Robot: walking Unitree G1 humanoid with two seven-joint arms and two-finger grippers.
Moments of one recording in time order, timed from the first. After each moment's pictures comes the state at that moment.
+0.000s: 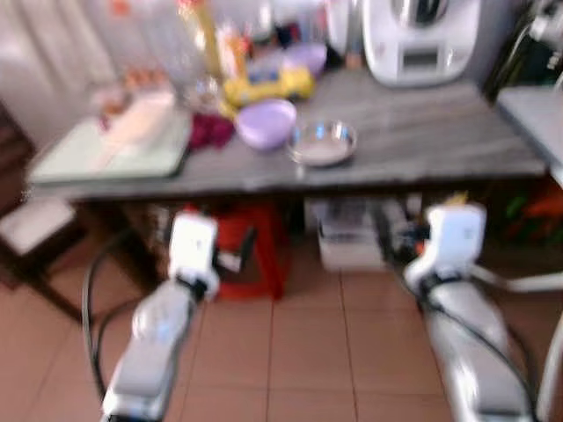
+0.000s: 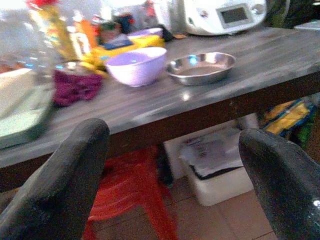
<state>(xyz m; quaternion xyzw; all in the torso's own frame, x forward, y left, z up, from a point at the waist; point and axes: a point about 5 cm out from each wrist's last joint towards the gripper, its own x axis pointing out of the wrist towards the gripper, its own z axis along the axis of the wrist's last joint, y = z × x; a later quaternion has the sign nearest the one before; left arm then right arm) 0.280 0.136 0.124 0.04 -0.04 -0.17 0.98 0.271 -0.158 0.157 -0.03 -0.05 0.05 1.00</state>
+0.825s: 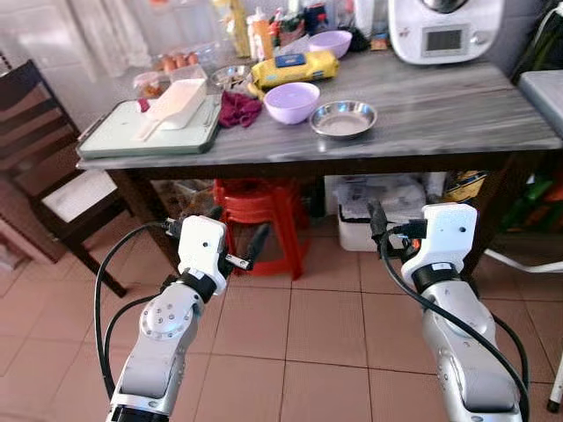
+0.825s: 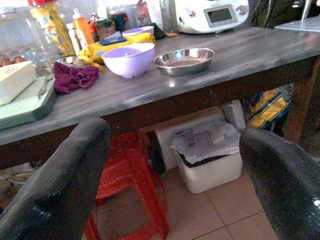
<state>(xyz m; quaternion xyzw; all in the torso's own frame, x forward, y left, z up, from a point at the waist) 0.280 0.123 0.125 0.02 -0.04 -0.20 0.98 0.273 -0.155 0.158 -0.03 -0.07 0.04 1.00</state>
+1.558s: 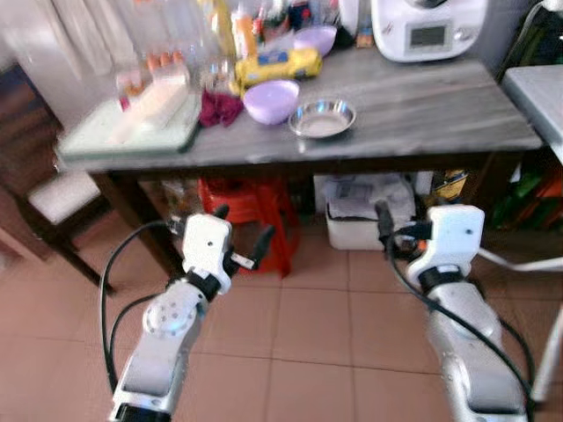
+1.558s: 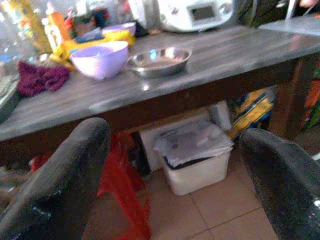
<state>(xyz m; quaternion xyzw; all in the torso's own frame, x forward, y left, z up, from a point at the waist) 0.281 0.123 0.126 0.02 -0.05 -0.21 0.98 0.274 -0.157 0.156 -0.03 -0.06 0.03 1.00</state>
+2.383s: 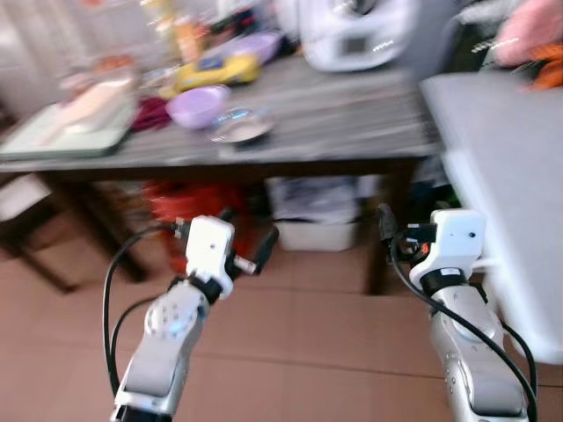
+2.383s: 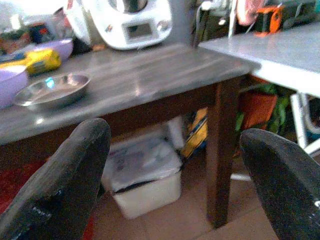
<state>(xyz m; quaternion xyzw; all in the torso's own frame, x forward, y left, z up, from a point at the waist) 0.282 0.115 0.129 0.02 -0.05 -0.24 0.97 0.272 -0.164 0.153 -0.02 -0.06 0.02 1.00</state>
